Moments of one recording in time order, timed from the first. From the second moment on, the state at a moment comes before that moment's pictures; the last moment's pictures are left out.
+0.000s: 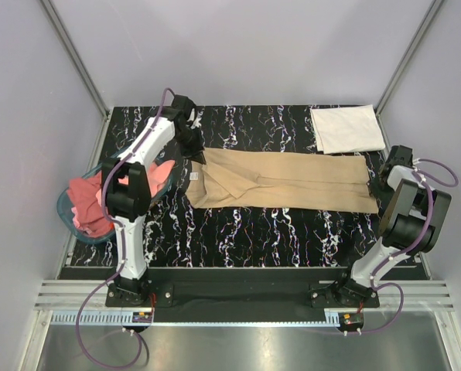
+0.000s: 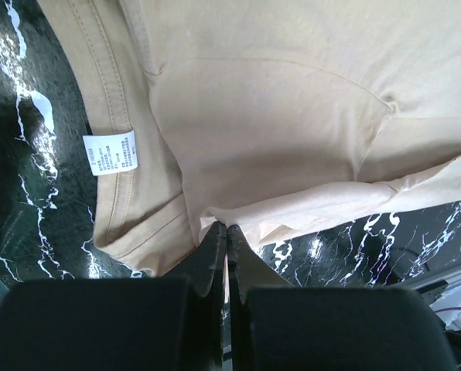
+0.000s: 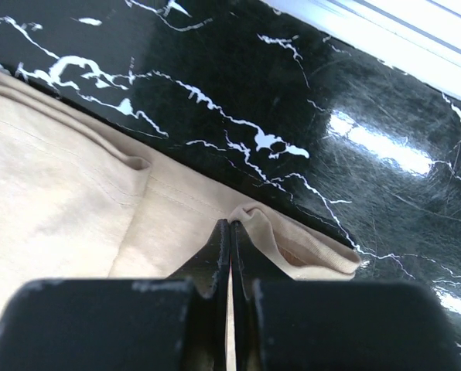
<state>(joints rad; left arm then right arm) -0.27 2.10 1.89 -1.01 0.29 -0.42 -0.43 1.73 1.05 -0.42 0.17 0.72</state>
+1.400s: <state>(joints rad) -0.23 2.34 2.23 -1.01 0.42 -0.34 -0.43 1.84 1.14 -0.36 0.12 0.72</state>
